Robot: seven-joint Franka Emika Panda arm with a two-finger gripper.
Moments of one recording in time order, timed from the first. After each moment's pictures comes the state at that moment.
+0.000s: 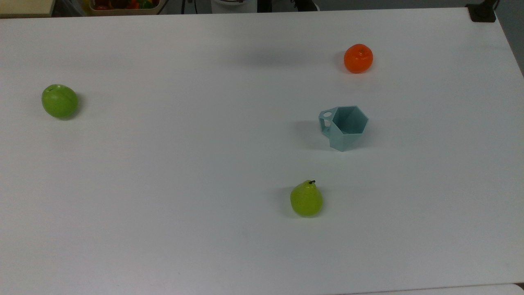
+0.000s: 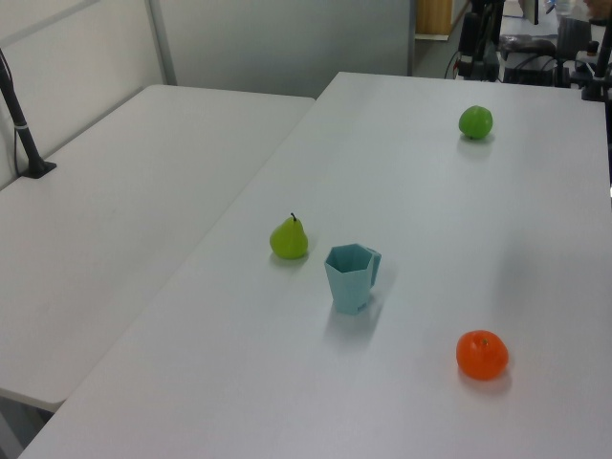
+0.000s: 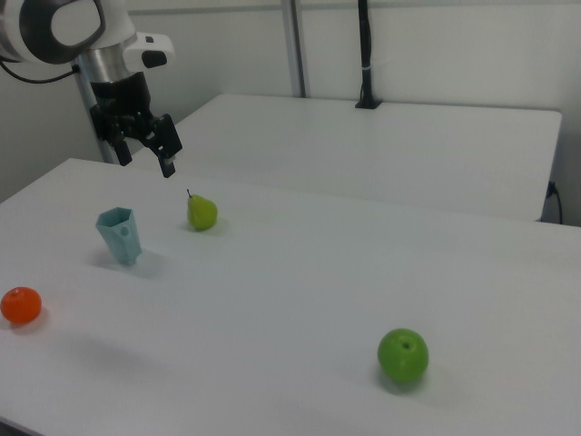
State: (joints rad) arm 0.12 -0.08 -0.06 -1.68 0.04 1.69 0.03
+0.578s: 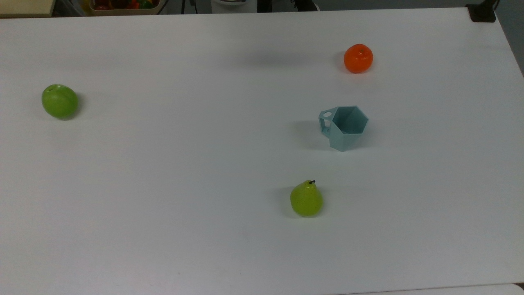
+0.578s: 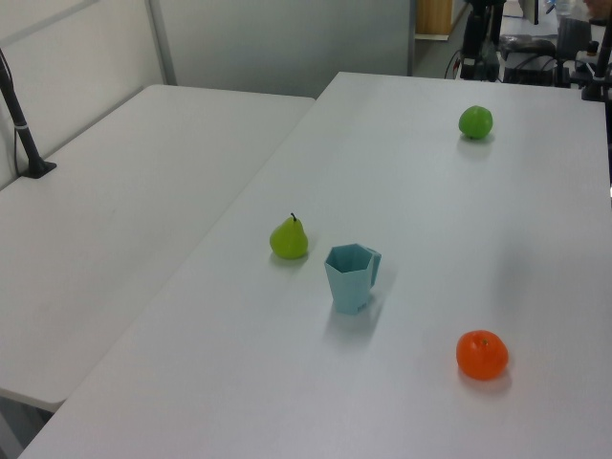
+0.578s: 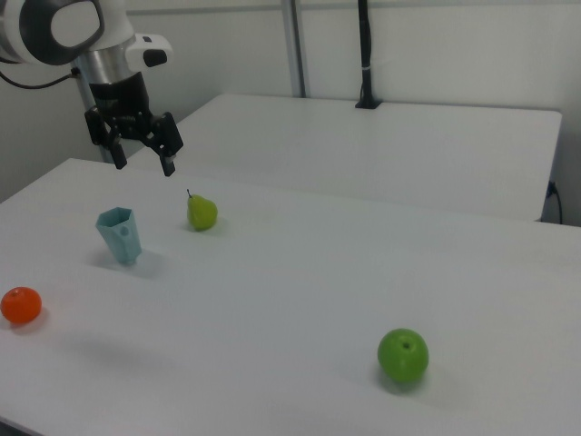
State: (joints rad) arm 0.13 -0.07 -0.06 -1.68 0.04 1.69 -0.12
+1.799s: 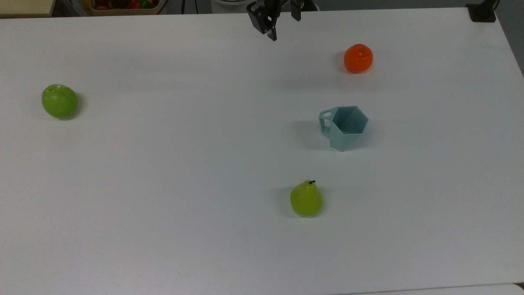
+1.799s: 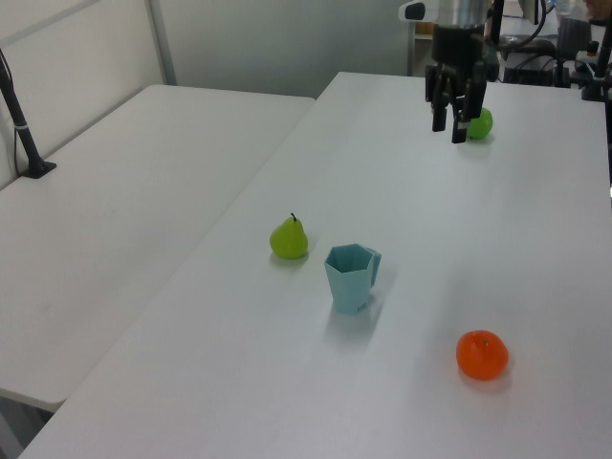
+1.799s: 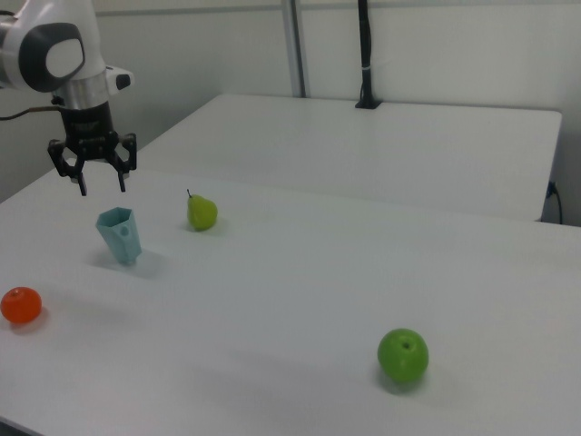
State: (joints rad) arm 0.15 0.03 0.10 -1.69 0.13 1.74 -0.56
